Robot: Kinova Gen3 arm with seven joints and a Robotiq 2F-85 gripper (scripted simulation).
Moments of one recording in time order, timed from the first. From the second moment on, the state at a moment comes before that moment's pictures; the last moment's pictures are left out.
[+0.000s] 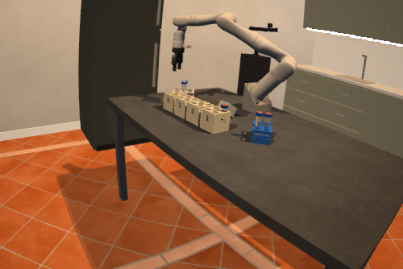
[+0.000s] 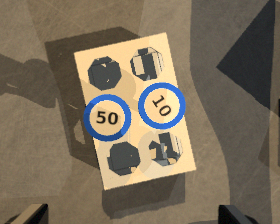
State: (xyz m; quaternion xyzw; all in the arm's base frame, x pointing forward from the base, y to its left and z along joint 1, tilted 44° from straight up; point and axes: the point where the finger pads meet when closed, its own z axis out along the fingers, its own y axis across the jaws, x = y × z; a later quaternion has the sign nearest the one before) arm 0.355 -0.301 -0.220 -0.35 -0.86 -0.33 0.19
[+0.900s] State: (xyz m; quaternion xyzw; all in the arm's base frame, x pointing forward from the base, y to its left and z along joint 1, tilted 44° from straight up) arm 0.356 -0.323 -0.175 -0.30 -0.87 -0.34 0.18
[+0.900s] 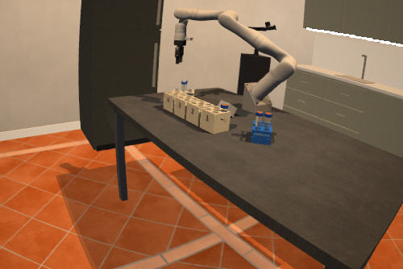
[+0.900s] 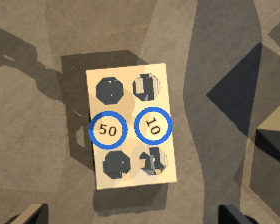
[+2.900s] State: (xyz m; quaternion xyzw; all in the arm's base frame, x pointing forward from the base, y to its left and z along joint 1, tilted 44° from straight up) arm 0.352 -0.129 0.015 0.40 -0.83 -0.36 -0.12
